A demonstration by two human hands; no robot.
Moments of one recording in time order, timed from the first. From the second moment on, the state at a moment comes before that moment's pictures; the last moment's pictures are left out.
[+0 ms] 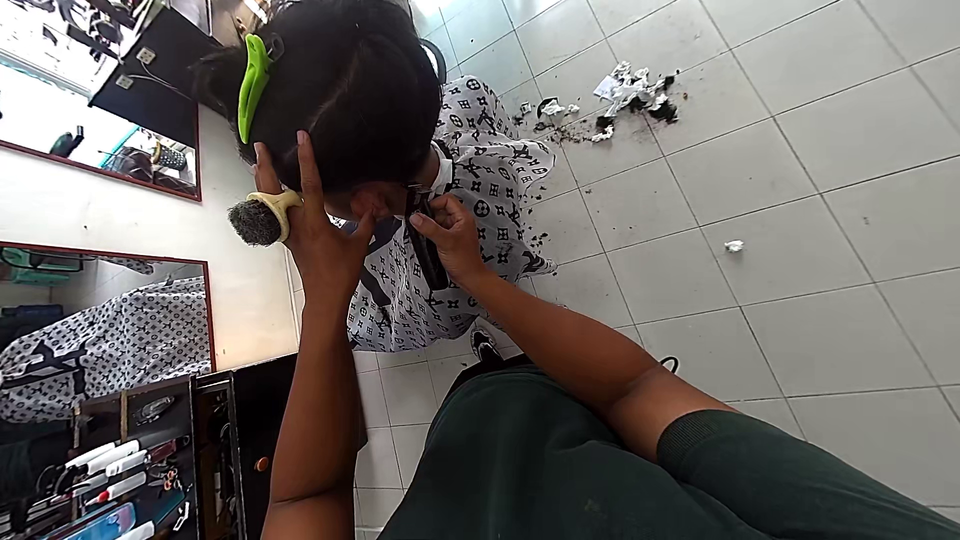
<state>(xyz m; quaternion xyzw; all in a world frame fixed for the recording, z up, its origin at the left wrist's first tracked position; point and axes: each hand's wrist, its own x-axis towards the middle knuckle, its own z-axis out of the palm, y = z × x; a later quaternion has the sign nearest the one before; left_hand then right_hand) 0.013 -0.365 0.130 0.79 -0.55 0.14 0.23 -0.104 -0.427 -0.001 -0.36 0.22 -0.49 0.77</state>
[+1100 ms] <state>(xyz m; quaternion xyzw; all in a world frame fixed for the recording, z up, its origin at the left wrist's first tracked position) 0.013 -0.366 0.129 0.79 -0.55 0.14 0.23 -0.115 -0.435 -0.007 -0.37 0.24 -0.45 0.78</state>
